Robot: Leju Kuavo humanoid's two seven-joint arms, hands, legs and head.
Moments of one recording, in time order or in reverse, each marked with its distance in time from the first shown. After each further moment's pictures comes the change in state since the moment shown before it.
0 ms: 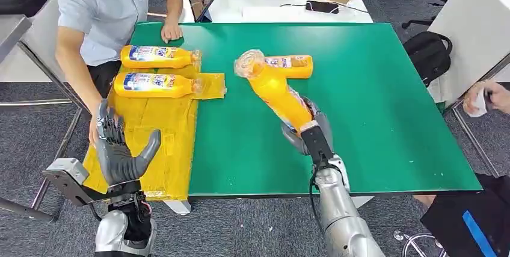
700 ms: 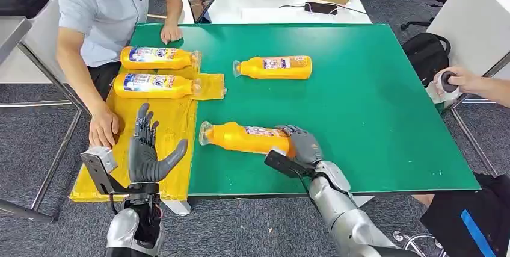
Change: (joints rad) left arm -0.023 -0.002 -0.014 0.103 -0.040 -0.104 0.081; right arm -0.097 -0.090 0.092 0.348 0.533 -0.181 0.130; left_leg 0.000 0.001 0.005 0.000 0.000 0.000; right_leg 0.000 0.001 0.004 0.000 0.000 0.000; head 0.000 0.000
